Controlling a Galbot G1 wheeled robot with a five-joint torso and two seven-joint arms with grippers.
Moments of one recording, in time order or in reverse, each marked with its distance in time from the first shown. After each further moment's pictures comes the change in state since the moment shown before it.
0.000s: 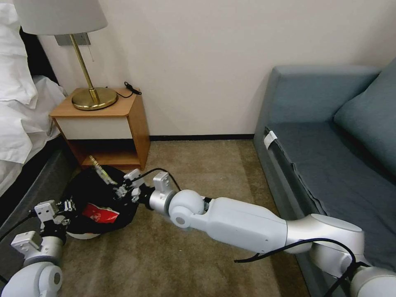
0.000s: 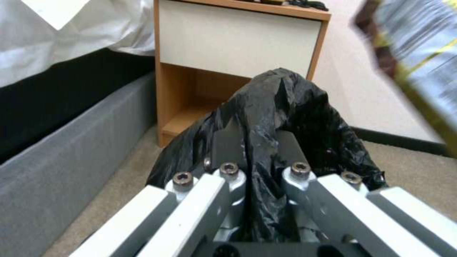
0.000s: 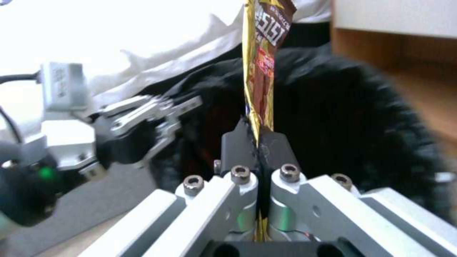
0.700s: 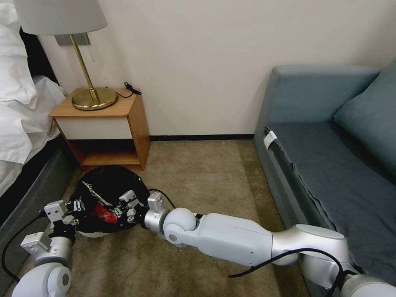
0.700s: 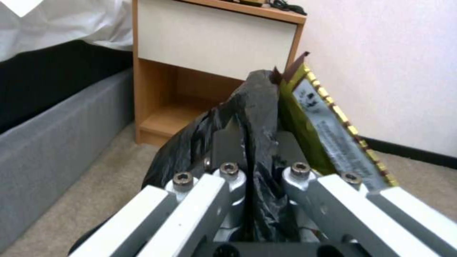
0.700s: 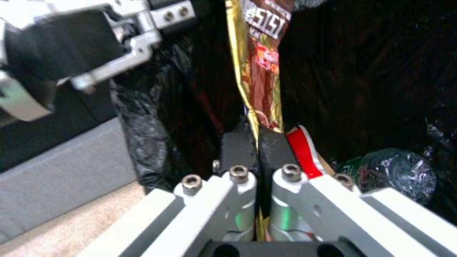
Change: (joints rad) left arm 0.015 -0.029 0.034 -0.034 -0.025 -0.001 0.010; right arm -0.083 0.052 -0.044 -0.140 -0.092 0.071 -0.042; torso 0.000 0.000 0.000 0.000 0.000
